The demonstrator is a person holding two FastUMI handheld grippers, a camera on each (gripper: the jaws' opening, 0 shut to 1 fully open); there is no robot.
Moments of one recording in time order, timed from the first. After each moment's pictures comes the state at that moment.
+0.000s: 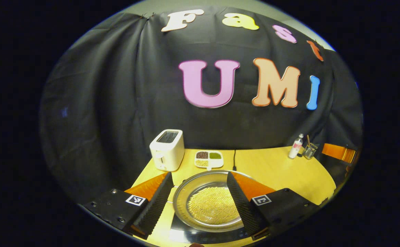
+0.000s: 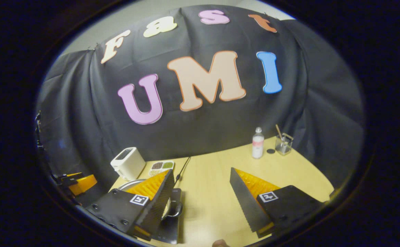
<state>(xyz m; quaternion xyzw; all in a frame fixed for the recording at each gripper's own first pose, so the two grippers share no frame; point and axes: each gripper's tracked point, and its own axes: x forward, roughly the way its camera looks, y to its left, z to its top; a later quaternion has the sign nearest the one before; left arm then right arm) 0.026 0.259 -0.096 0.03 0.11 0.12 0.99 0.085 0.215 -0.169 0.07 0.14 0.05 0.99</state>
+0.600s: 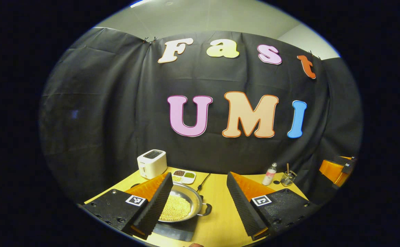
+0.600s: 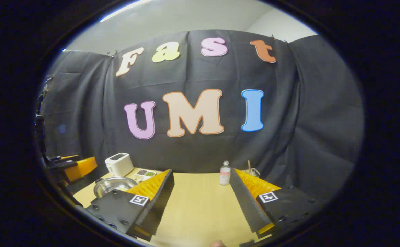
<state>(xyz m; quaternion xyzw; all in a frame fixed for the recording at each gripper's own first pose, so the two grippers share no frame) -0.024 0.063 -0.041 0.00 0.01 0.15 0.99 0.015 0.046 -0.086 -0.01 0.04 0.07 1.00</state>
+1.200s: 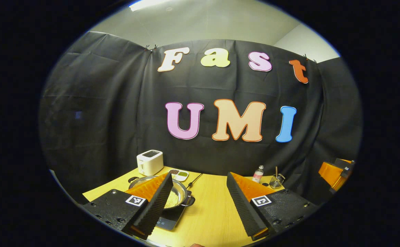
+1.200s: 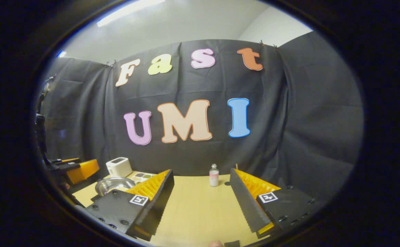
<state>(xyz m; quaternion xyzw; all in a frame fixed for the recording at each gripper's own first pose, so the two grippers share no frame) -0.068 0.004 -0.035 -0.01 -0.01 0.16 0.99 -0.043 -0.010 -0.063 0.02 0.02 0.07 1.00</state>
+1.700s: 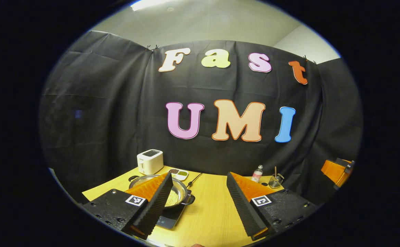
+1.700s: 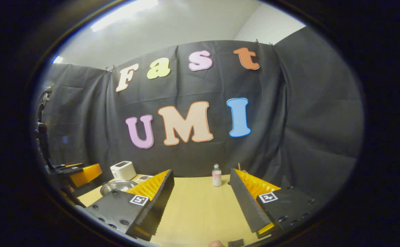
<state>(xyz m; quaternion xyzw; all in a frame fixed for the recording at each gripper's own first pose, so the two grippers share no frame) -0.071 0.003 -0.033 -0.01 -0.02 0.15 0.99 -0.047 -0.019 -0.066 0.04 0.02 0.07 1.00</state>
